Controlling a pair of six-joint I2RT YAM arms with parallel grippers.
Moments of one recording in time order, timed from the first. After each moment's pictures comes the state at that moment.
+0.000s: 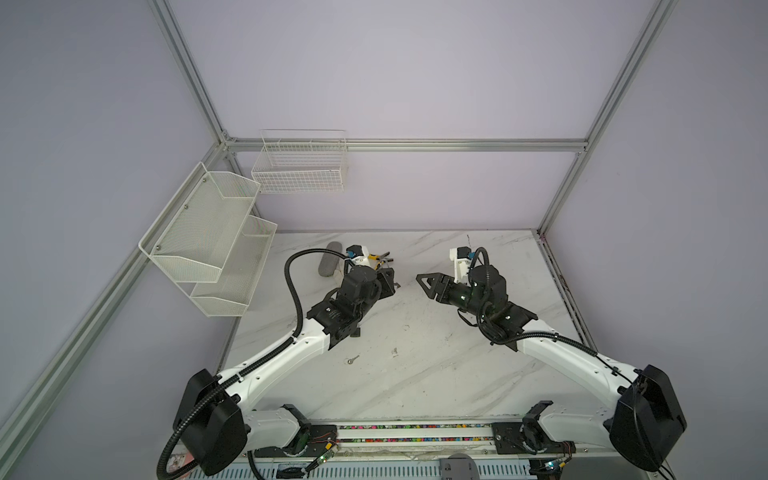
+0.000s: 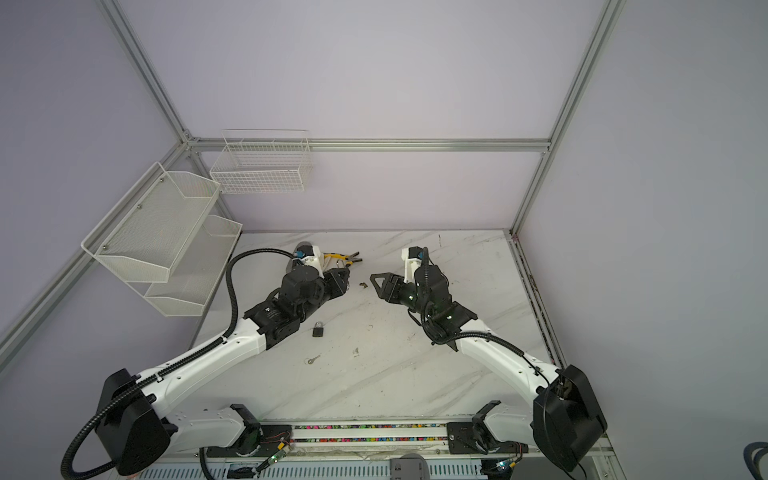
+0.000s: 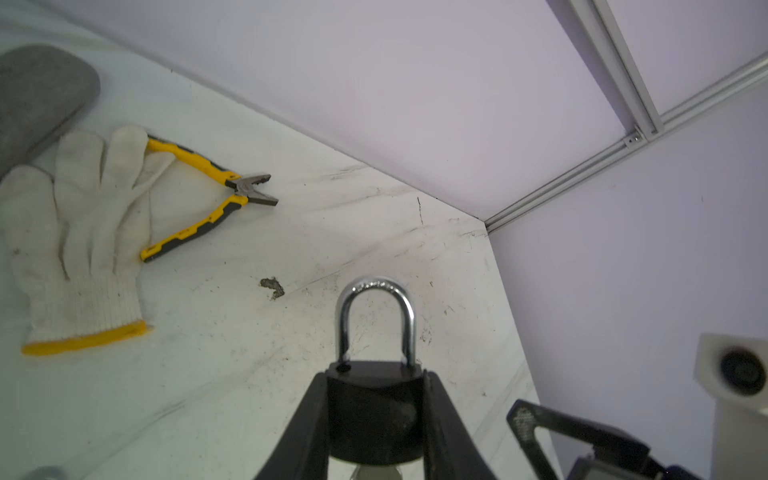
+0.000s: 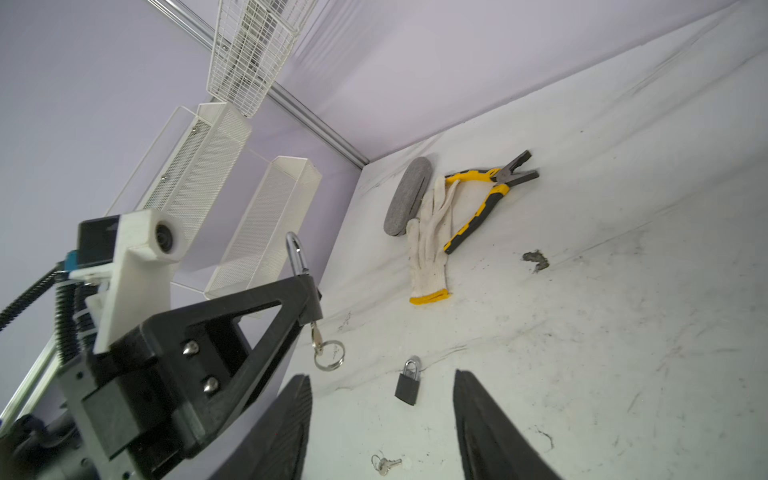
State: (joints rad) left arm -0.66 1.25 0.97 -0.08 -0.25 -0.74; right arm 0.63 1.26 0.91 0.09 -0.20 0.76
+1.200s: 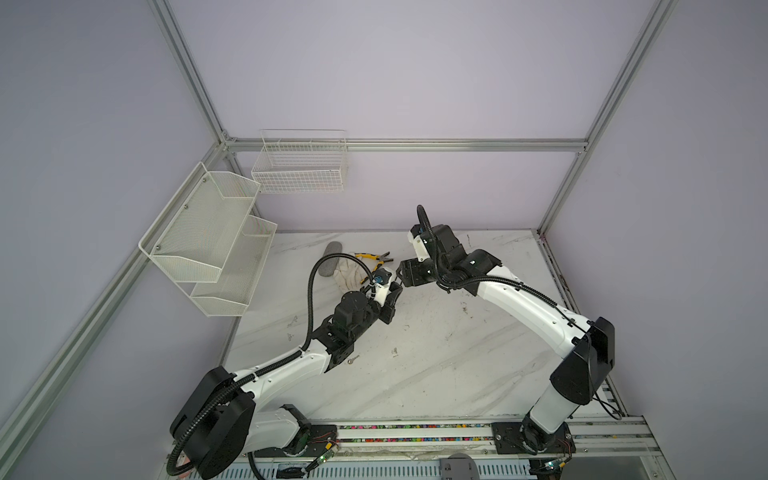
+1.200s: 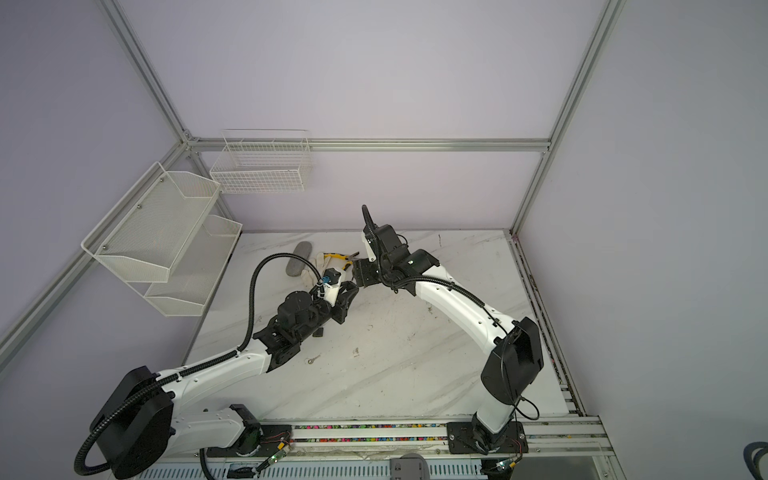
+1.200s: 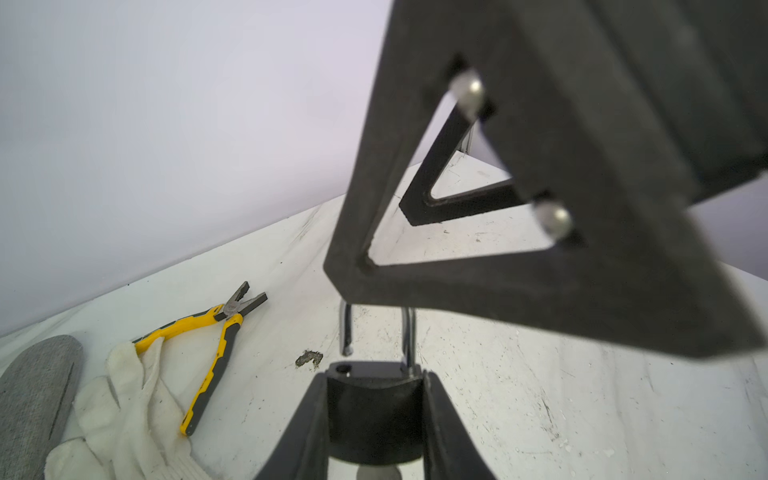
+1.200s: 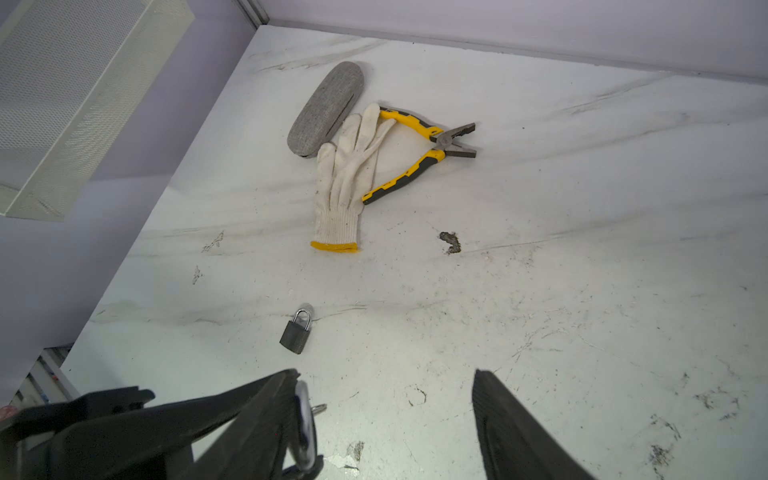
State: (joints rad) left arm -0.66 1.26 0.66 0.43 -0.06 0.02; right arm 0.72 1.71 1.66 -0.69 -0.02 0.36
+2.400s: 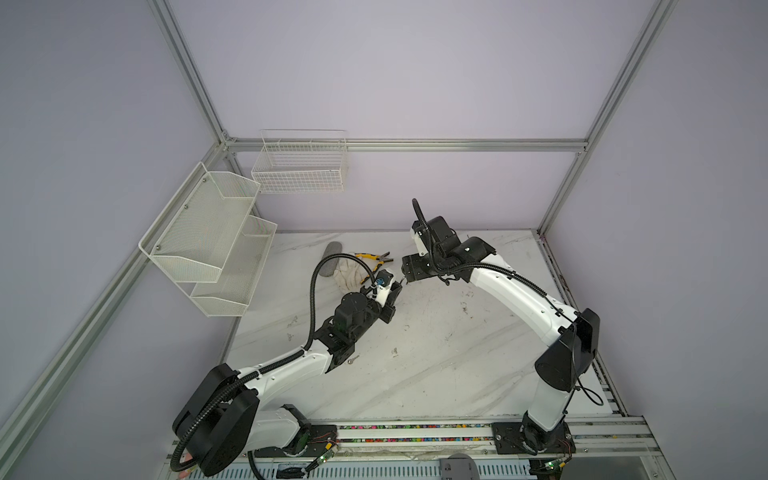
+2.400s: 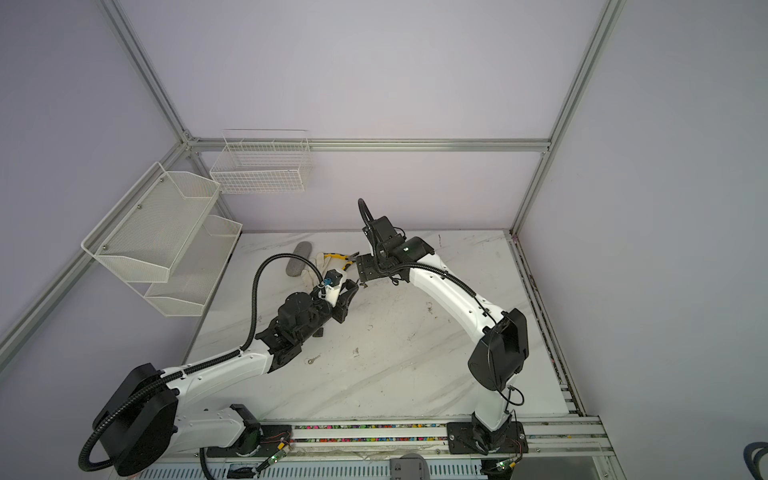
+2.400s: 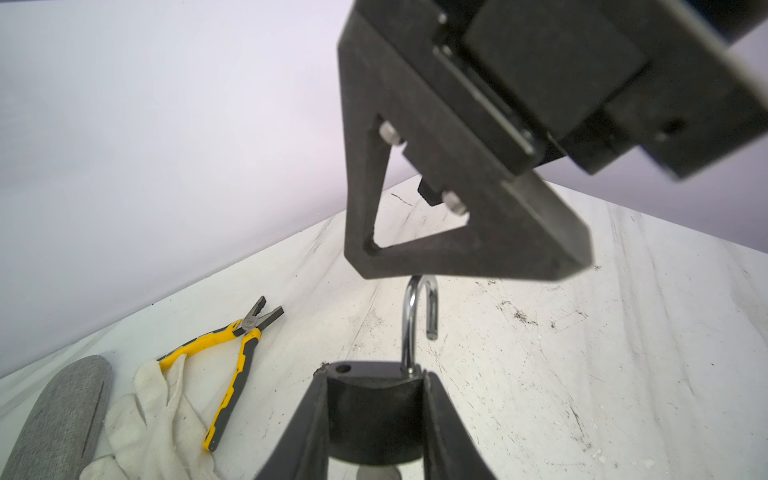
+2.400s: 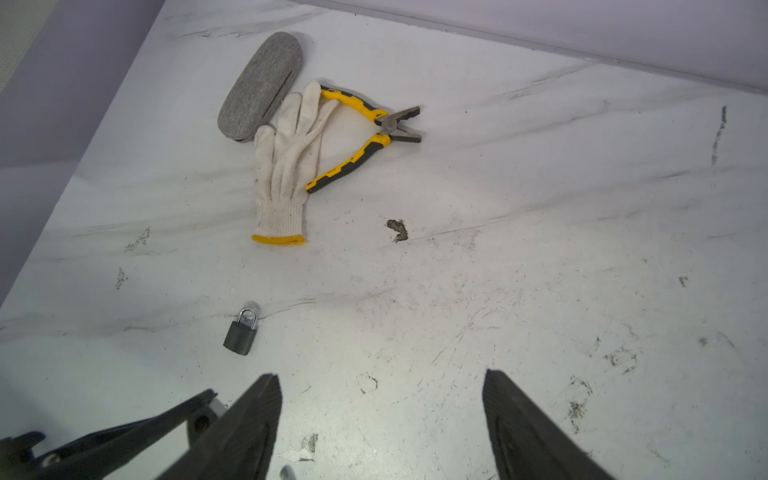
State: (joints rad) left arm -0.66 1.28 0.64 0.49 -0.09 0.09; right arm 0.69 1.80 1.82 -0.88 0.07 0.32
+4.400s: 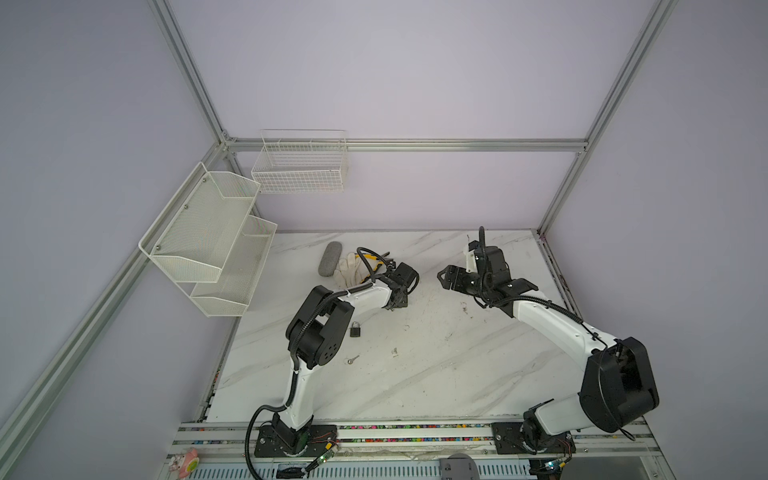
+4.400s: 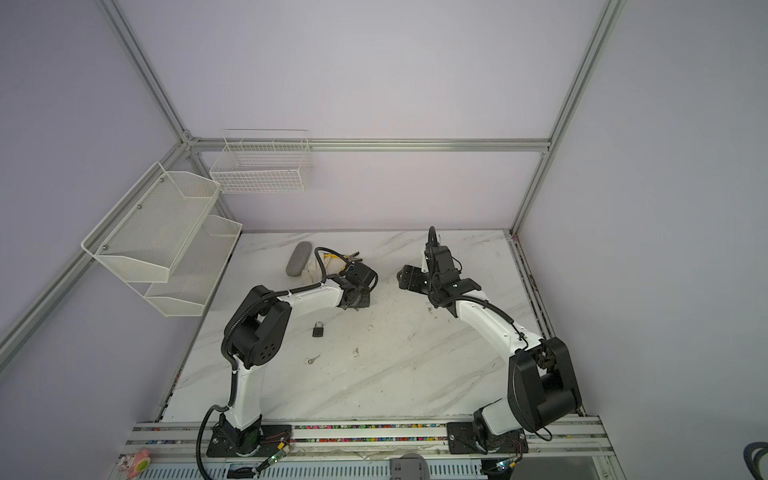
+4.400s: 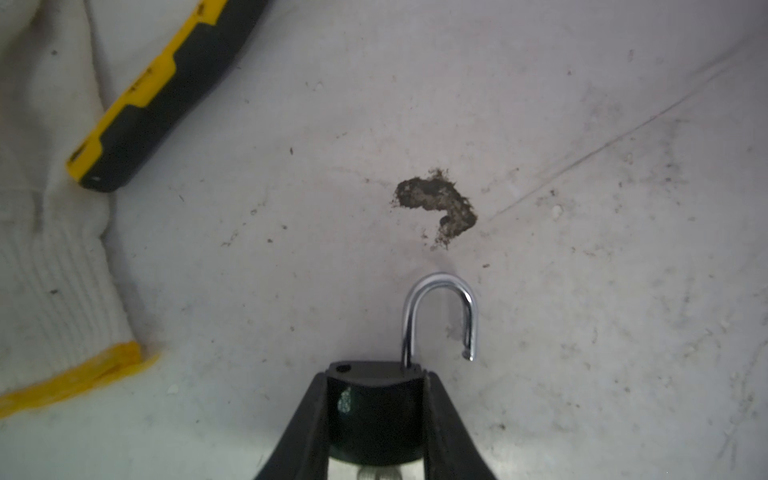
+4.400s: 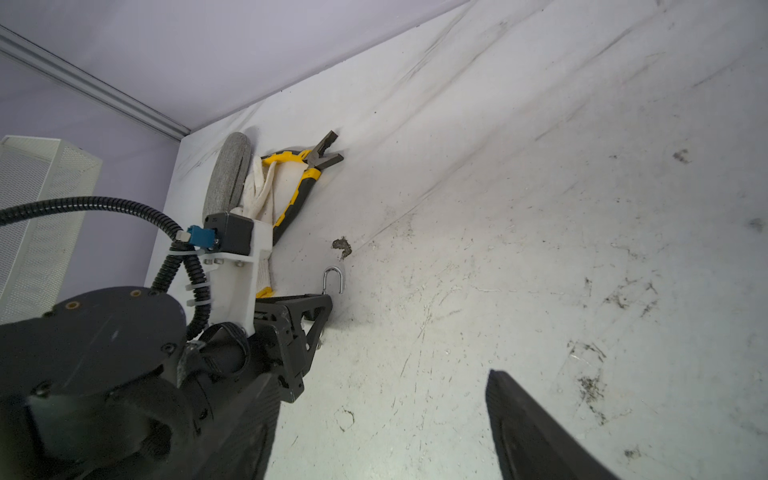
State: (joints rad) left arm -0.63 2.09 1.47 -0.51 -0.34 -0.60; right arm 0.40 1.47 1.07 -0.27 -0.17 0.57
